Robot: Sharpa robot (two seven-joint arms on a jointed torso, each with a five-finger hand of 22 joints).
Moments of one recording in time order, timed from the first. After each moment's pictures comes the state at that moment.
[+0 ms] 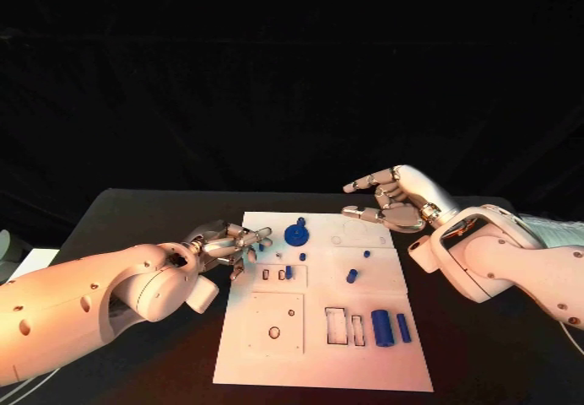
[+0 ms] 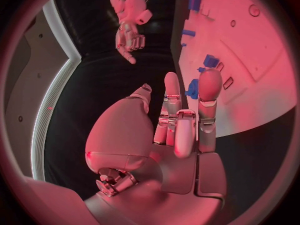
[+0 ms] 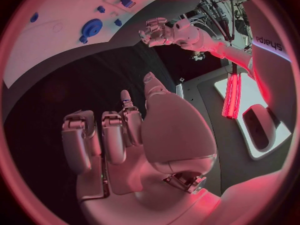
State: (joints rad) left arm 1.19 -0.89 -0.02 1.60 -0.35 -0.22 -0.03; left_hand 1.21 -0.06 0.10 0.27 0.12 1.10 0.09 0.16 0.15 1.34 0.02 0.56 0.55 1.46 -0.06 1.50 1.31 0.14 1.36 0.04 1.04 0.74; right arm 1.23 -1.04 0.02 1.77 -1.07 -0.60 0.15; right_hand 1.33 -0.12 0.04 0.25 0.15 1.01 0.14 0.07 0.07 1.47 0.05 1.36 1.31 1.47 -0.02 1.56 1.31 0.01 1.46 0.08 1.57 1.31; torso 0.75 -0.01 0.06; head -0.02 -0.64
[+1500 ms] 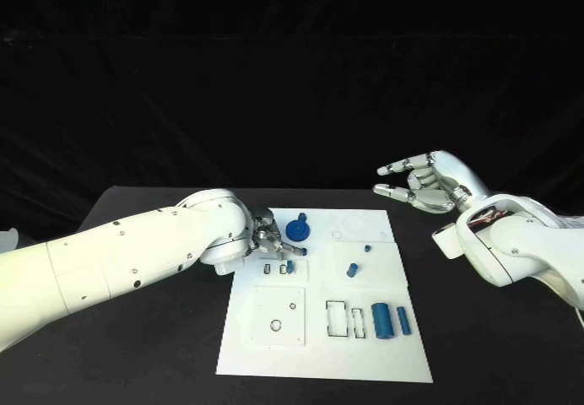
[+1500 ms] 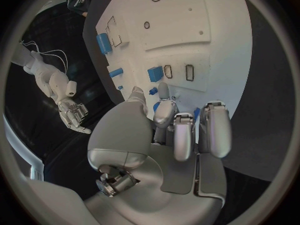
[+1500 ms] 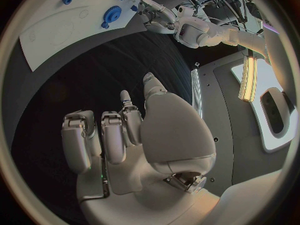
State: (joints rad) left arm 1.33 -0.57 -0.04 1.39 -1.01 0.09 -0.63; left_hand 1.15 -0.02 -0.12 0.29 0.05 1.00 0.04 0.57 0.54 1.36 -0.03 1.20 1.16 1.47 -0.08 1.57 1.31 0.07 1.45 0.02 1.43 1.30; right arm 1.25 -1.07 0.02 1.69 -0.89 -0.60 0.15; right_hand 1.34 -0.11 0.00 0.23 0.19 1.00 0.15 0.07 0.07 1.47 0.05 1.33 1.31 1.46 -0.02 1.55 1.31 0.01 1.46 0.08 1.55 1.31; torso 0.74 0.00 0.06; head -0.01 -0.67
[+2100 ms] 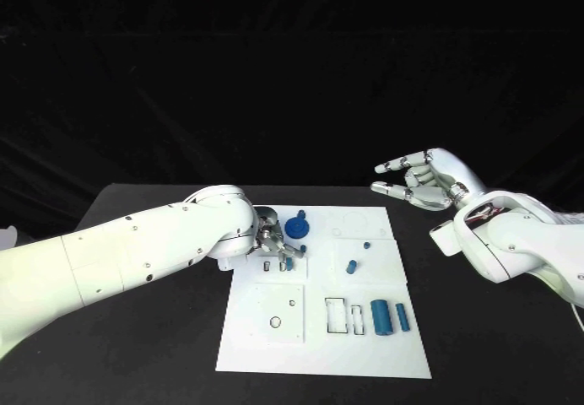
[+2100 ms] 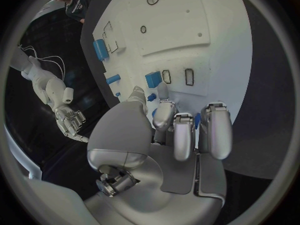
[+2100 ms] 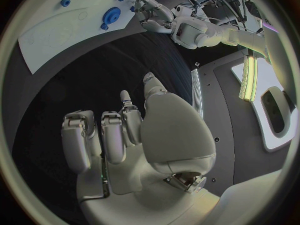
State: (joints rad) left arm 1.33 -0.53 -0.05 1.34 -1.03 0.17 -0.64; left_hand 1.15 -0.03 -0.09 0.29 0.05 1.00 0.03 0.59 0.58 1.37 -0.04 1.23 1.19 1.46 -0.09 1.57 1.31 0.05 1.46 0.02 1.45 1.31; right arm 1.24 -1.07 0.02 1.69 -0.89 -0.59 0.14; right_hand 1.34 -0.11 0.00 0.24 0.19 1.00 0.15 0.07 0.07 1.46 0.05 1.31 1.31 1.46 -0.02 1.54 1.31 0.01 1.46 0.08 1.55 1.31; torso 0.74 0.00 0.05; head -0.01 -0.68
